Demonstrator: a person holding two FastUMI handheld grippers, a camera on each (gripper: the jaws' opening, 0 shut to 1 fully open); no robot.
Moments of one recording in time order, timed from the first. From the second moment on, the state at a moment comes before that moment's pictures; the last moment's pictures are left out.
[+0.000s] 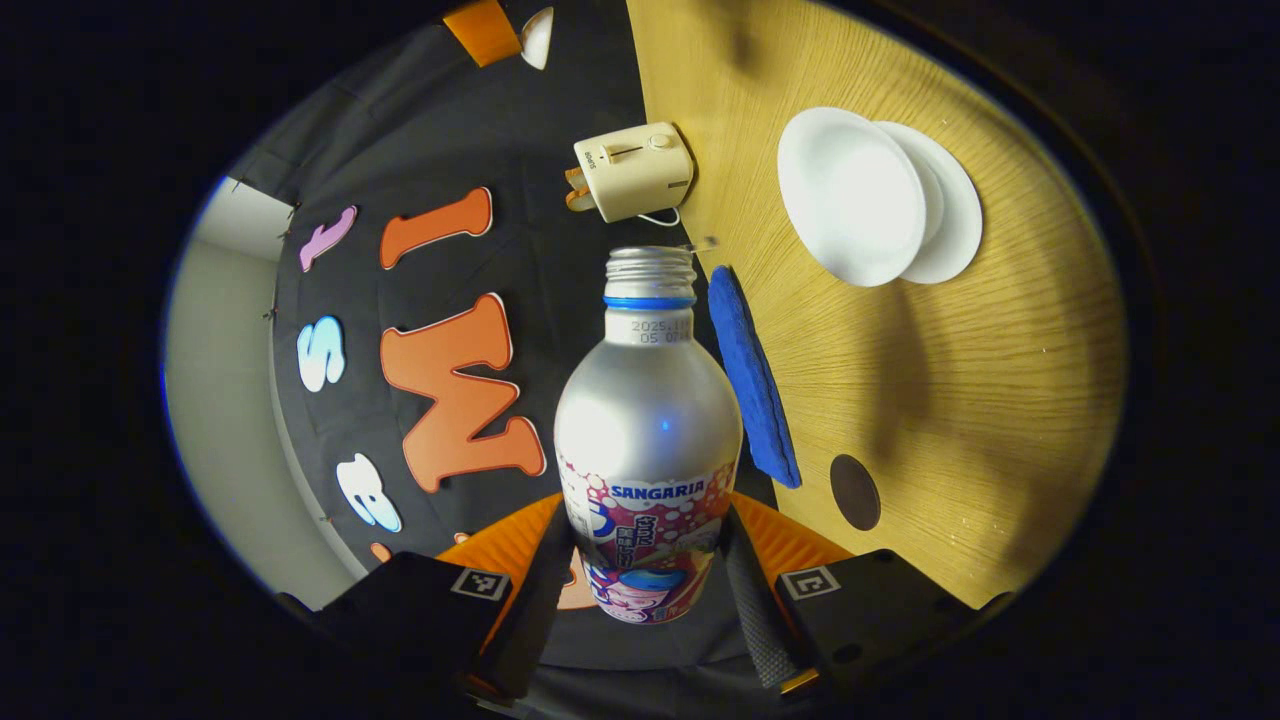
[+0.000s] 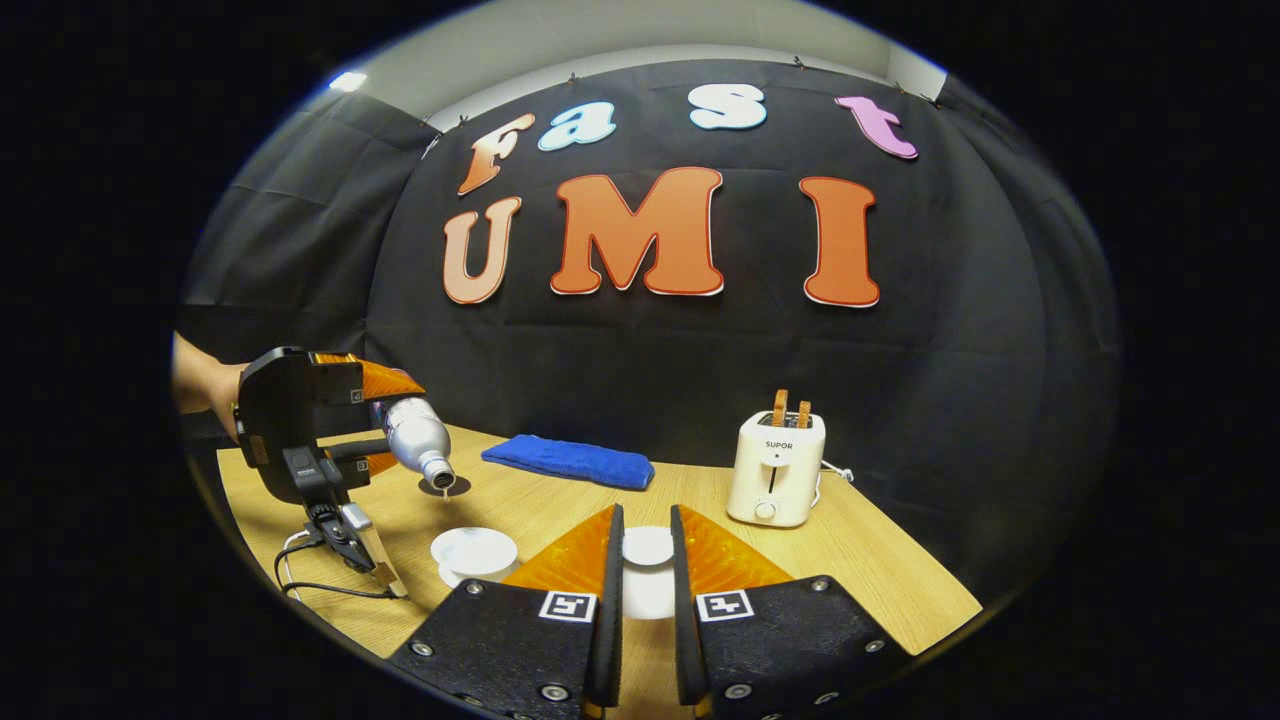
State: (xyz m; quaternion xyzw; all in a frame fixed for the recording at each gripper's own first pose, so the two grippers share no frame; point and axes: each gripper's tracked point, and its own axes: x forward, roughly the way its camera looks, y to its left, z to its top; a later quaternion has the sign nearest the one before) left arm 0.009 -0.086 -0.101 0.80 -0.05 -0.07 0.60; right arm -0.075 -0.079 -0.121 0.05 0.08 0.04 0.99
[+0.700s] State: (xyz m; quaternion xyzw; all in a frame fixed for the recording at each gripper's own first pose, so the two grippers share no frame) left arm 0.011 -0.083 -0.086 0.83 -0.05 -0.06 0.56; right arm -0.075 -0.074 -0.116 0.05 0.07 0.05 1.00
